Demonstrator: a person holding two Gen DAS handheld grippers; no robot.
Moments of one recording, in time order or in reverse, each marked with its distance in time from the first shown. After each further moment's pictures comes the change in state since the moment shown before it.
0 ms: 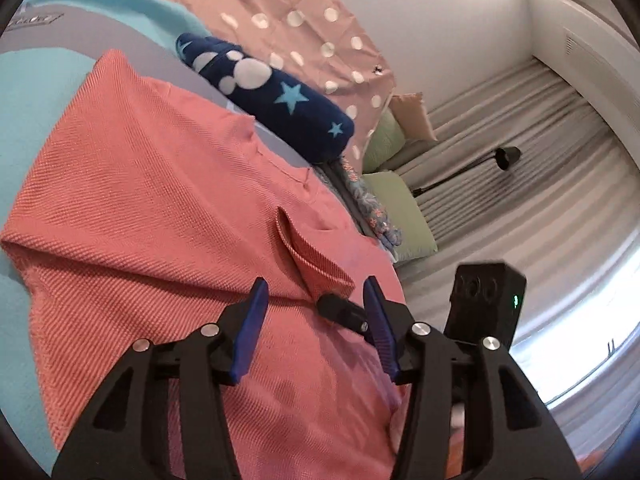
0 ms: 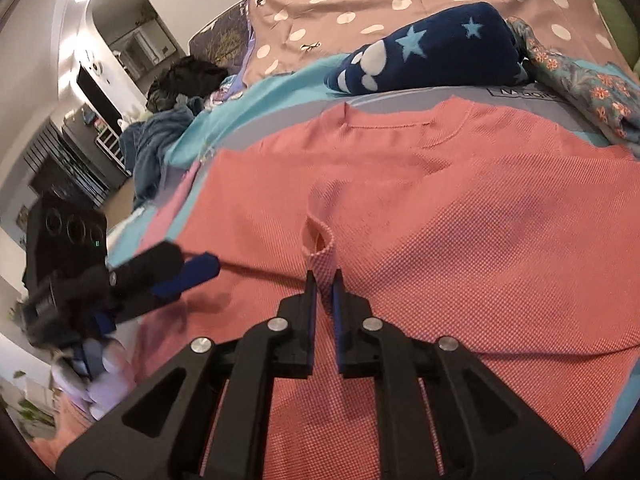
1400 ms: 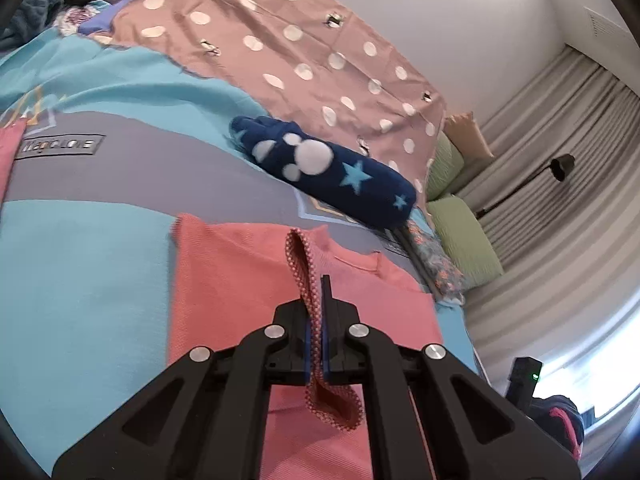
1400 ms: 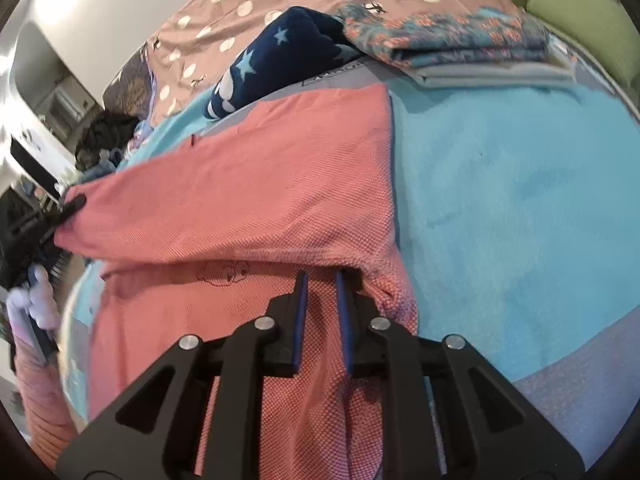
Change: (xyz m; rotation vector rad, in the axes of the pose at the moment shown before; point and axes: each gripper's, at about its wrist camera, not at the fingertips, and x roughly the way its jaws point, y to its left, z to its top) left arm -0.050 0.004 0.089 0.105 -0.090 0.300; right arm -0.074 -0.100 -0.033 0.260 -0.039 -0.213
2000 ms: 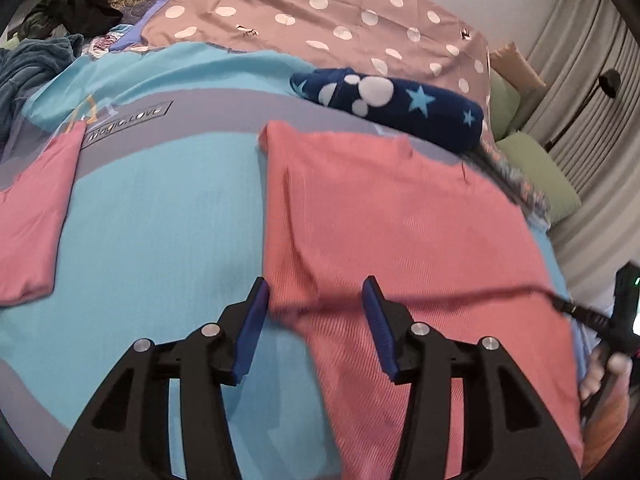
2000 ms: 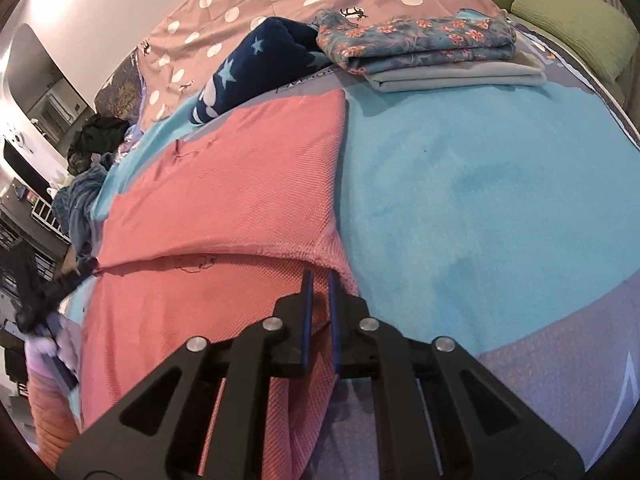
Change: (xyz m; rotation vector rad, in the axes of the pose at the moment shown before) left arm -0.009 0.019 -0.075 0.183 0.087 0.294; right arm -0.024 -0.031 -0.008 0.027 -0.011 -0.018
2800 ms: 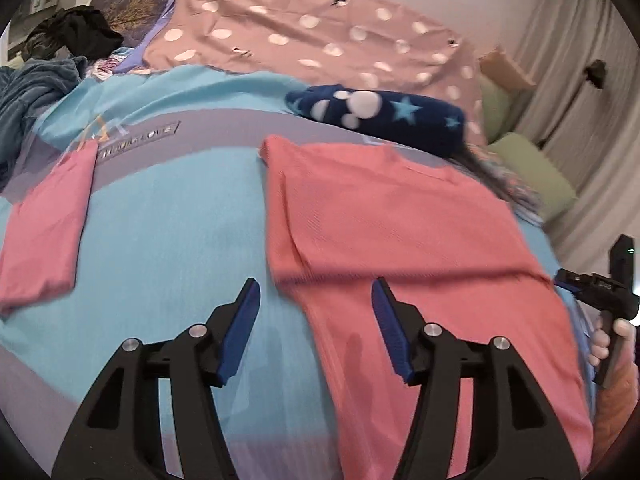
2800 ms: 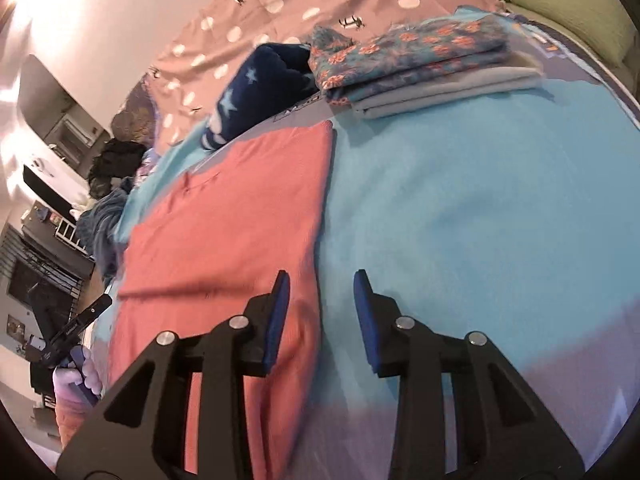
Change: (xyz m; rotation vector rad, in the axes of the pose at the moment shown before) left arm -0.043 -0.006 -0.025 0.044 -0.065 -0.012; right arm -0.022 -0.036 0.008 0.059 -0.029 0.107
